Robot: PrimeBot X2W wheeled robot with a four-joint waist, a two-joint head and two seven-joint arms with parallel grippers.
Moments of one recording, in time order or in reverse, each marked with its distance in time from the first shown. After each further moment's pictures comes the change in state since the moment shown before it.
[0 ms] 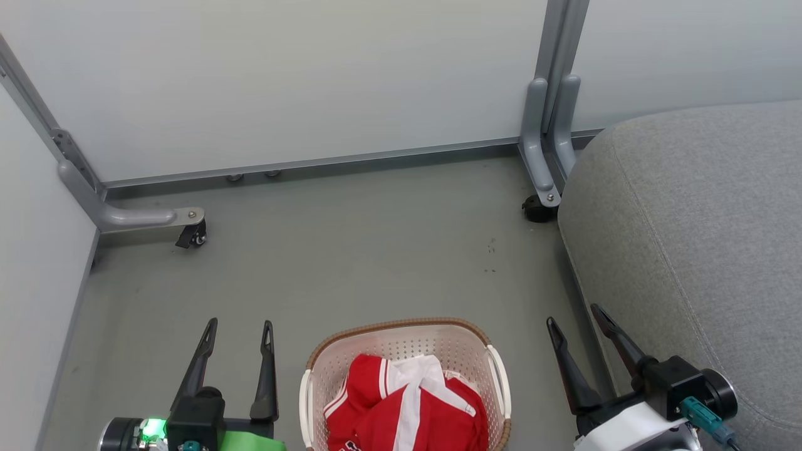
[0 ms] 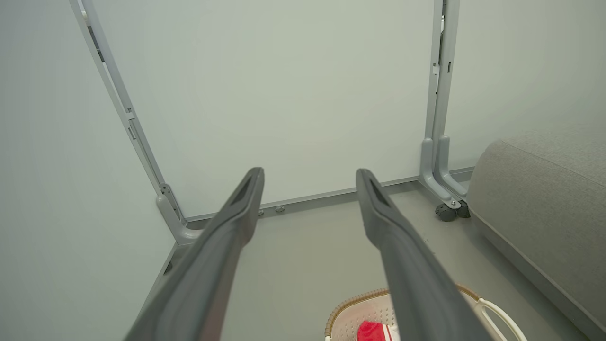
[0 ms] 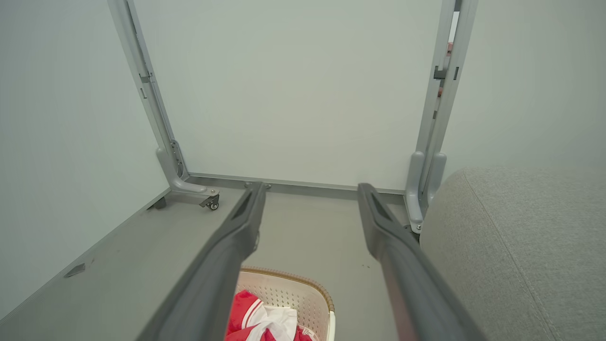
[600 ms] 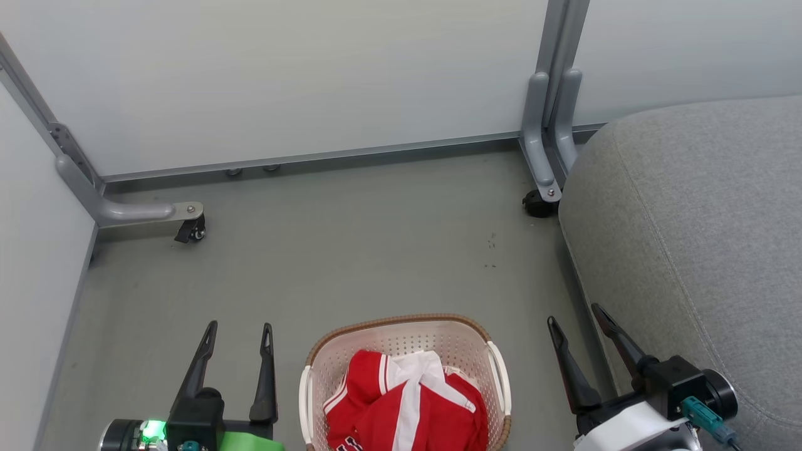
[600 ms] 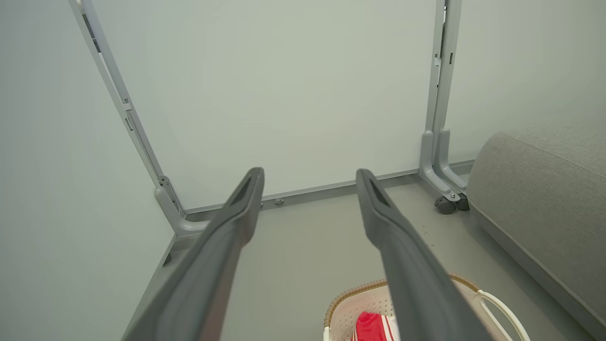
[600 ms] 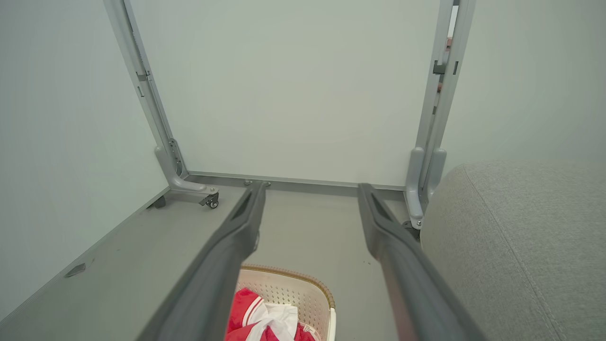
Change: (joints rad) left arm 0.000 -0.009 0.016 0.015 0.007 -0.017 0.000; right arm 0.000 0.005 -0.006 0.001 0.002 0.000 0.000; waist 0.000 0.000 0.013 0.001
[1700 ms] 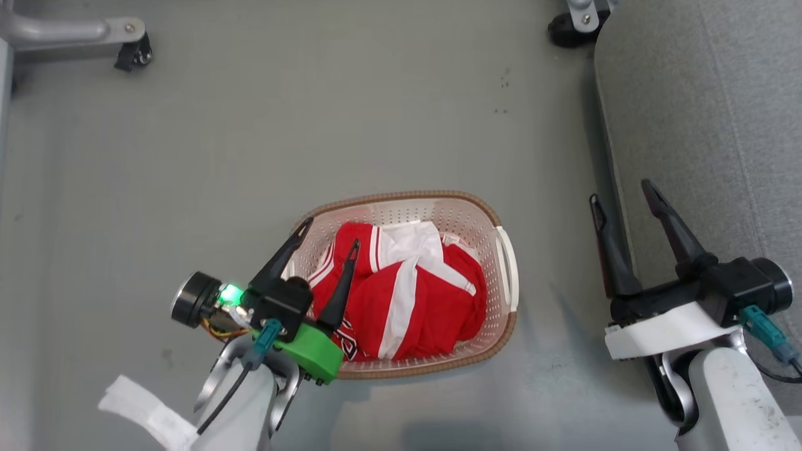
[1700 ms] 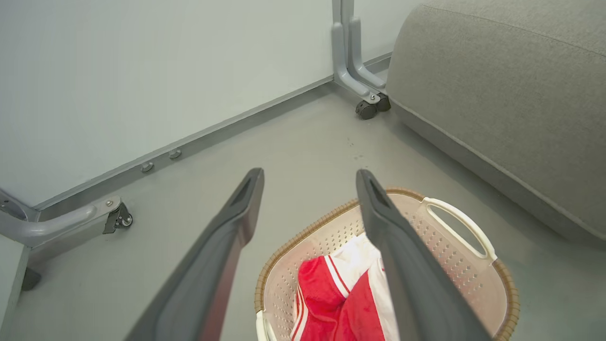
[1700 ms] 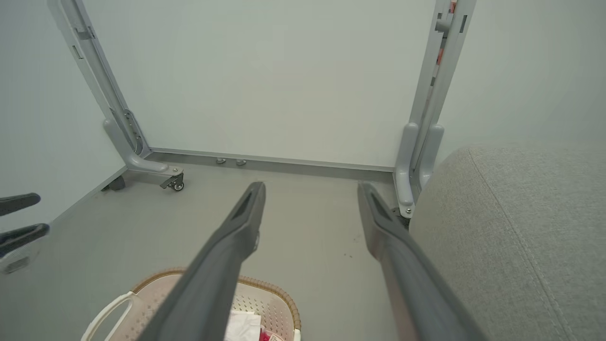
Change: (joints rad) left arm -0.408 0.034 -0.228 0.274 0.047 -0.125 0.000; right arm -0.219 -0.047 -0.076 -0.085 -0.001 0.000 -0.001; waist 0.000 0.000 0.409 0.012
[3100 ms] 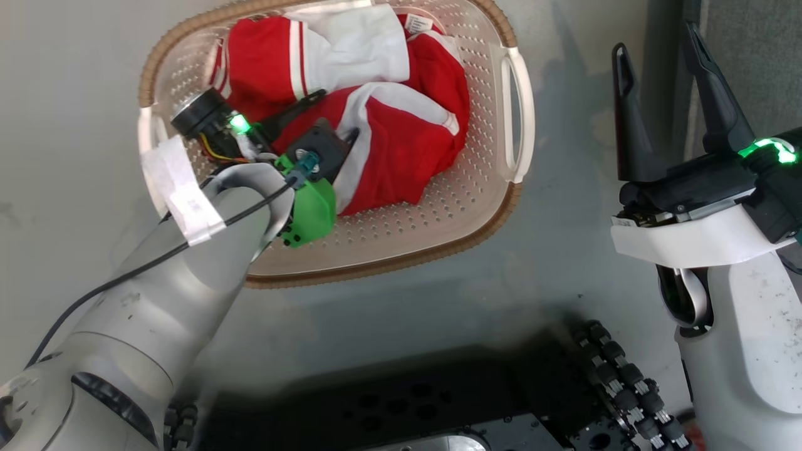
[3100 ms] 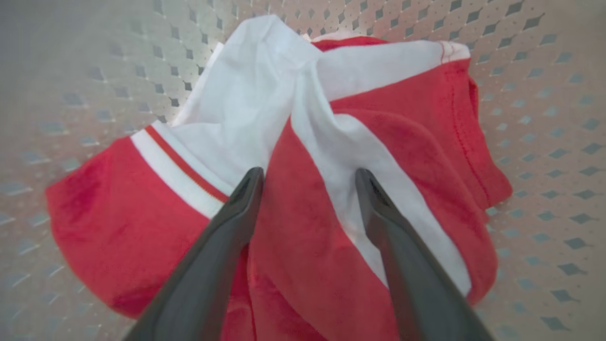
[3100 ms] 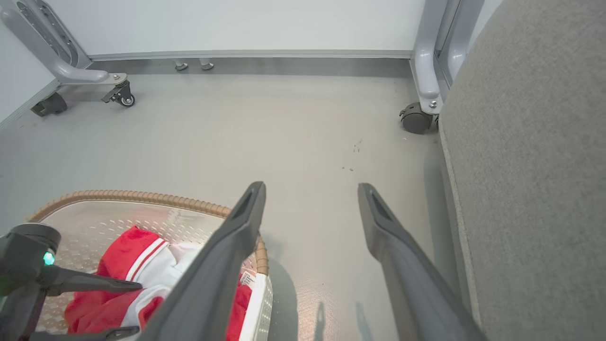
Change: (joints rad) left arm -0.764 0.064 -0.695 0.654 -0.295 -0.022 0.000; right arm -0.267 0.004 0.006 -0.126 0.021 0.000 0.000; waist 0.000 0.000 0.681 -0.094
